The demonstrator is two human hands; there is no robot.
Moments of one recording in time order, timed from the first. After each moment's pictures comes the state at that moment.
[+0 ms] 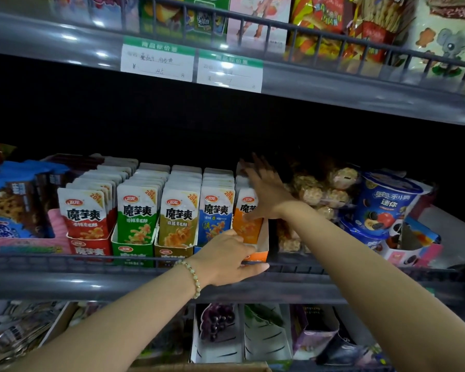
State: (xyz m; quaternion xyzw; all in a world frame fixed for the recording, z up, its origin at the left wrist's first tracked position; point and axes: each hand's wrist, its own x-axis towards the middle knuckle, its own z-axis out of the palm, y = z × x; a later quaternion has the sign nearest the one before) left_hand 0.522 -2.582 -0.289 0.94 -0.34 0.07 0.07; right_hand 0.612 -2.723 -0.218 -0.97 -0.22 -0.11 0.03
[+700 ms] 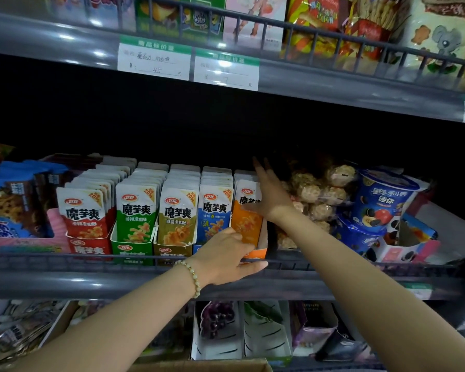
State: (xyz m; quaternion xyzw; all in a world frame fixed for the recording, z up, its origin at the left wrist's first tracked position) left_hand 0.521 -2.584 -0.292 0.94 -0.32 0.07 0.06; right_hand 0.606 -2.726 -0.234 -0.96 -0.14 -0.15 0.20
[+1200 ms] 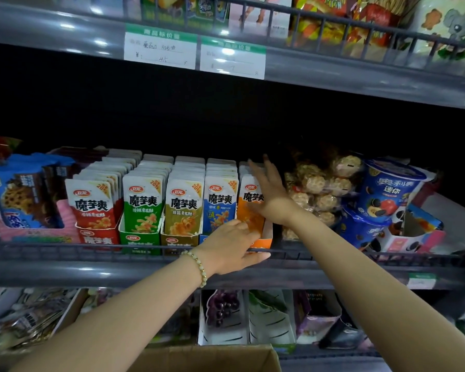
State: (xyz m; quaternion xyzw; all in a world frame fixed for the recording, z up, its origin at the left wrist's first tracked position) left_hand 0.521 -2.581 -0.296 0.94 -0.34 0.07 0.05; right_hand 0.590 -2.725 -0.247 -0.95 -0.19 -0.10 0.22
